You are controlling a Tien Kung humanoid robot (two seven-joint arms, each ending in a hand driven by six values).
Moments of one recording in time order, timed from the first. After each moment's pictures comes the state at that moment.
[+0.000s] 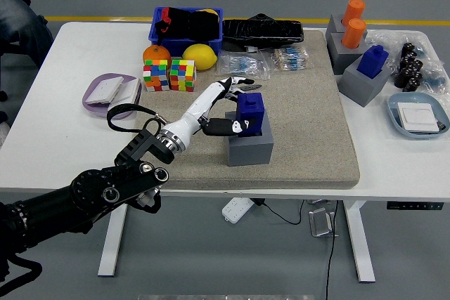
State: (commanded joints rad) left arm -0.80 0.10 -0.25 -0.90 0.84 0.43 -0.37; right arm 0.01 -0.44 1.26 0.39 -1.32 0.16 -0.25
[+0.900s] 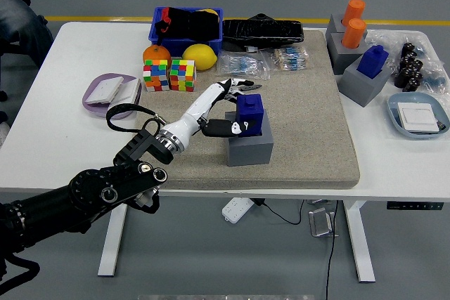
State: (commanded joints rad) left arm -0.80 0.11 -0.24 -0.92 0.84 0.42 -0.36; right arm 0.01 -0.44 1.26 0.39 -1.32 0.16 -0.25
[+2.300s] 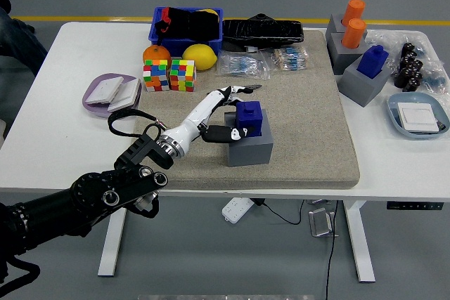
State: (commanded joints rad) left arm -0.79 0.10 -0.22 -0.89 0.82 0.40 -0.36; right arm 0.01 -0.44 1.26 0.39 -1.32 0.16 -0.25
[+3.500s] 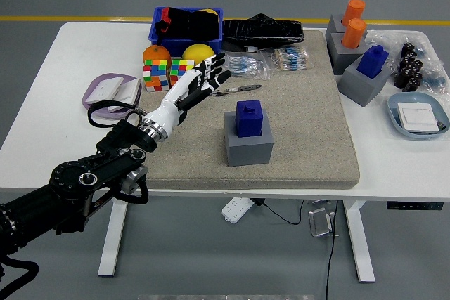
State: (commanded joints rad) left arm -0.75 0.15 -0.45 -0.88 0.67 0.24 -0.42; right arm 0.01 -0.43 1.28 0.39 -1.33 0.17 -0.25
